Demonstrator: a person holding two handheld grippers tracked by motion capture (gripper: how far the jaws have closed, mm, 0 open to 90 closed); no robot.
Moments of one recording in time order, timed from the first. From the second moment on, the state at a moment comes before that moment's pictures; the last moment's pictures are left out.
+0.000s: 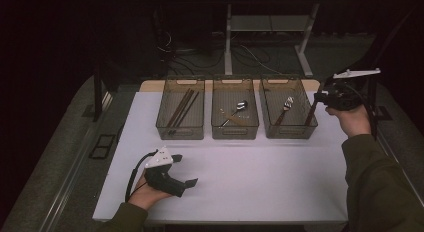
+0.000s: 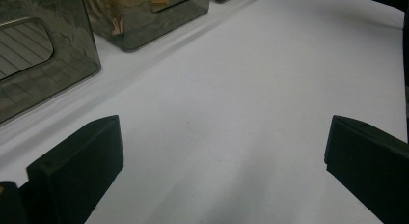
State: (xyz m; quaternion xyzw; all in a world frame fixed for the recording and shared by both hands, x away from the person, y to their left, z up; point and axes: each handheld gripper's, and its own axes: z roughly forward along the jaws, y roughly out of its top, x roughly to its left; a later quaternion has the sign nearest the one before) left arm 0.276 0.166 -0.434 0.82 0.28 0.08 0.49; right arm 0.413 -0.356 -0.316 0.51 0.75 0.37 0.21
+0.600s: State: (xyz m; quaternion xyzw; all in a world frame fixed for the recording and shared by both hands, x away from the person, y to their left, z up) left arm 0.274 0.161 -0.434 0.83 0.26 0.07 0.49; right arm 0.454 -0.318 -0.367 0.51 0.76 0.35 0.20
